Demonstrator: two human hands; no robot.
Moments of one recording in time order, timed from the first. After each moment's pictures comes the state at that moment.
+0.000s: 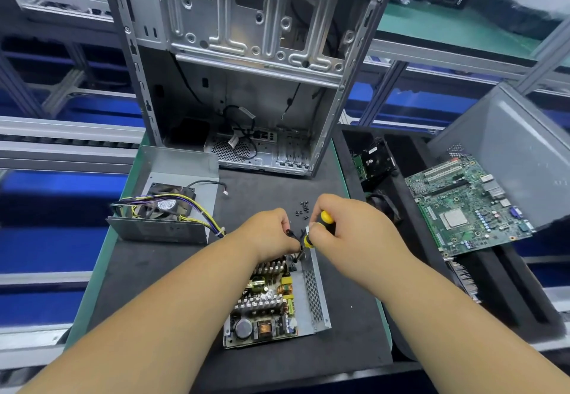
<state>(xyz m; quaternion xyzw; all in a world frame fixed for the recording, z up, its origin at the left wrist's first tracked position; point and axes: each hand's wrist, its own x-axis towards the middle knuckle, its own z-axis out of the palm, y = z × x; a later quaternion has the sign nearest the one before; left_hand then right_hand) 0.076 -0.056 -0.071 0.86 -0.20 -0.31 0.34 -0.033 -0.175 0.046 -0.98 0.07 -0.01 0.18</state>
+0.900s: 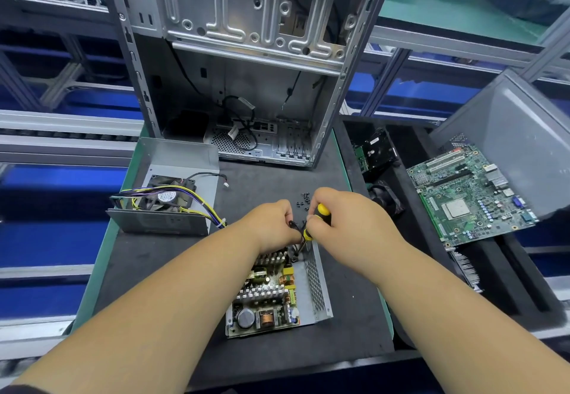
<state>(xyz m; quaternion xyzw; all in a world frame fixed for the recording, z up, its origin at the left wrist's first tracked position) 0.075 -0.058 -0.064 0.86 -0.24 -0.31 0.31 -0.026 -0.178 0.030 -0.99 0.06 0.01 0.15</state>
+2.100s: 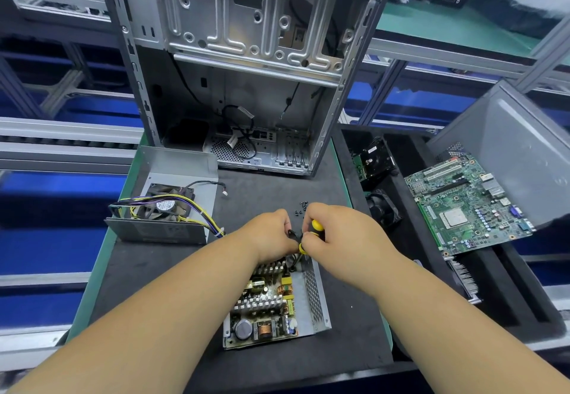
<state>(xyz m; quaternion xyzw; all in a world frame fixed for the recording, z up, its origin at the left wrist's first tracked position) 0.075 -0.059 -0.063 0.87 -0.24 -0.32 0.30 -0.026 -0.175 0.030 -0.99 0.04 0.06 0.15</state>
